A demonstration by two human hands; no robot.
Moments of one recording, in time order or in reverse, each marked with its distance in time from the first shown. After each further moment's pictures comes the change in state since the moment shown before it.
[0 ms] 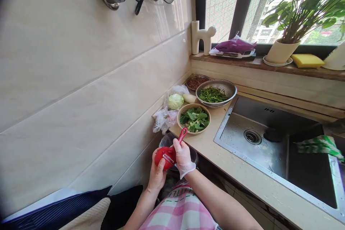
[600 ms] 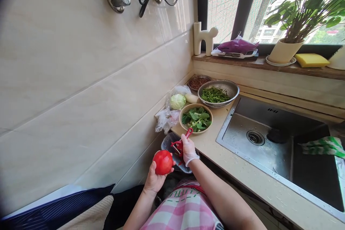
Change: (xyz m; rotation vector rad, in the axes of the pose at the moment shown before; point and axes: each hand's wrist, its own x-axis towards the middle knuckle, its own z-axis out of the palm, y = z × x) left_hand -0.011 0.018 -0.022 -0.301 -0.158 -0.290; right_hand 0.042 0.010 -0.015 0.062 0.166 0.163
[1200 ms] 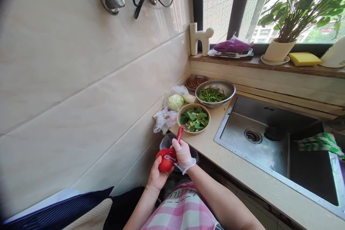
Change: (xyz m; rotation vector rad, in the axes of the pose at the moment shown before) left_hand 0.017 -0.012 0.006 -0.067 0.245 -0.114; right_hand -0.033 -0.001 0.003 -0.137 -0.245 -0.171
